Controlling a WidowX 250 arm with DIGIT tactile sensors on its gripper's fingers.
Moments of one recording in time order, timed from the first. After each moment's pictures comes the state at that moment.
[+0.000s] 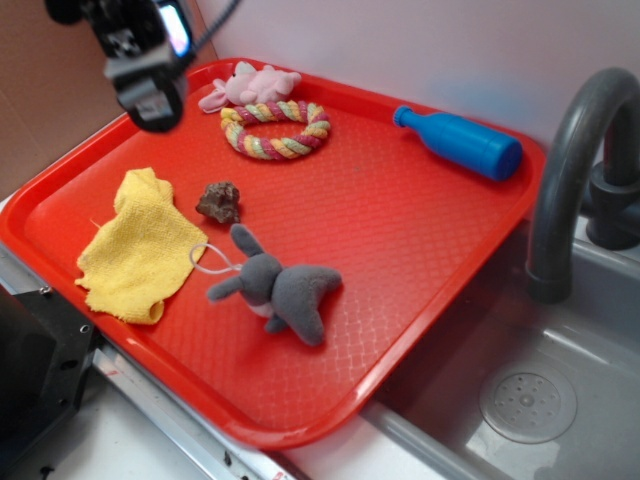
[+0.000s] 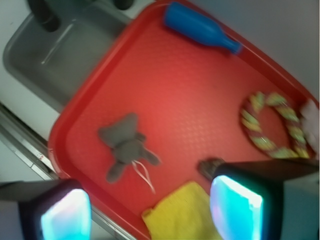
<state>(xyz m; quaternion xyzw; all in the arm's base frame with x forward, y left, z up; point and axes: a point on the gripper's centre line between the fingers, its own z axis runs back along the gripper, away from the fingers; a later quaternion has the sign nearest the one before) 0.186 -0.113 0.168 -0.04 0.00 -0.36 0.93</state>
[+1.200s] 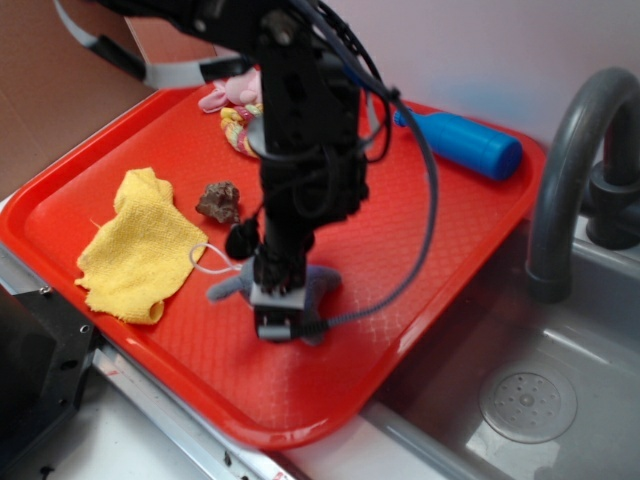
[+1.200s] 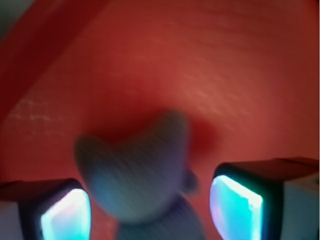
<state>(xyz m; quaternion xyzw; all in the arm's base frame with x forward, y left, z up) 0.182 -0.148 0.040 0.03 0.11 -0.43 0.89</state>
